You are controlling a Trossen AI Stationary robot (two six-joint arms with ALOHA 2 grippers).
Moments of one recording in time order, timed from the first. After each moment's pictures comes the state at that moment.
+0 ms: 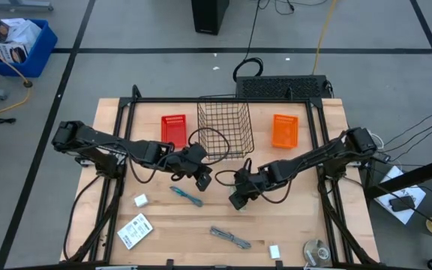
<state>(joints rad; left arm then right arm) -0.17 1.50 1.18 -0.44 -0.18 -0.80 0.27 1.69 1.06 -0.39 -0.09 1.23</state>
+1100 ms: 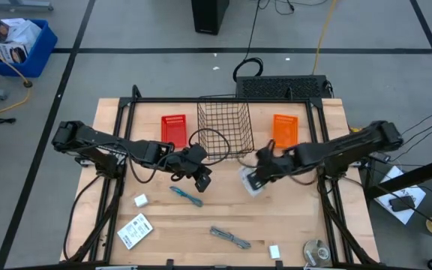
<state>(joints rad) -0.17 1.50 1.18 -0.44 -0.16 -0.79 0.23 1.34 1.06 -0.77 0.11 1.27</state>
